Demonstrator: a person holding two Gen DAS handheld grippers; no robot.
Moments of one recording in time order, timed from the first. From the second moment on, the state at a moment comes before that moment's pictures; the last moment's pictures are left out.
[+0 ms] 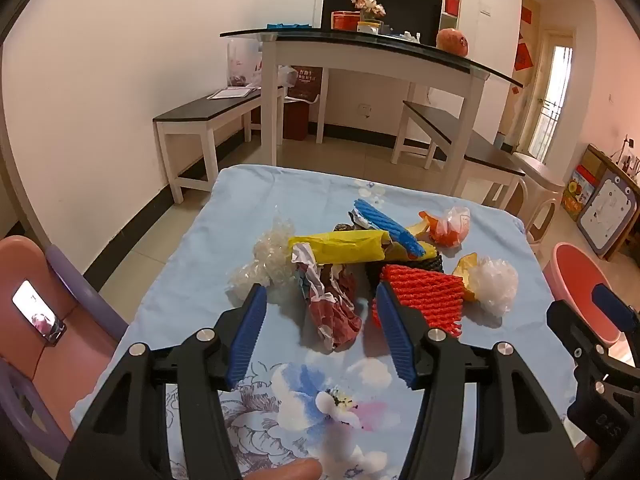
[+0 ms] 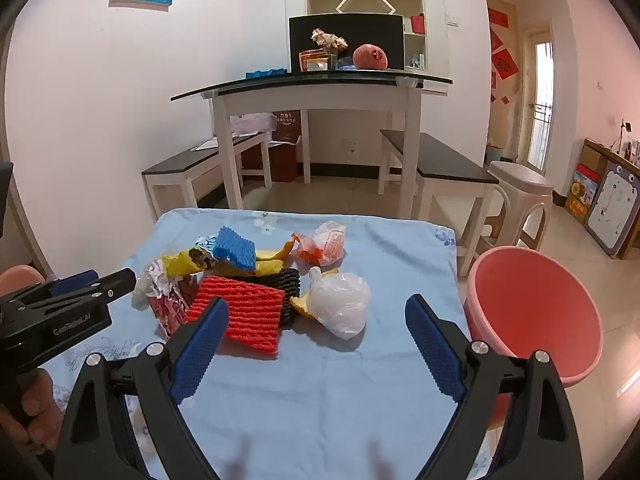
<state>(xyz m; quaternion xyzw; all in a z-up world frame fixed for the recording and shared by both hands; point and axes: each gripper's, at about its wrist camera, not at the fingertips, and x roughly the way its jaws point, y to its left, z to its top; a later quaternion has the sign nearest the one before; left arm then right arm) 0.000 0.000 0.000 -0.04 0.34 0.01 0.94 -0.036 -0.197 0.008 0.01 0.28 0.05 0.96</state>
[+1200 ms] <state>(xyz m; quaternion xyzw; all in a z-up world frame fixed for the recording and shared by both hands) -0.007 -0.004 0.000 -0.04 0.34 0.02 0.94 -0.050 -0.207 0.022 0.03 0.23 0.02 0.97</state>
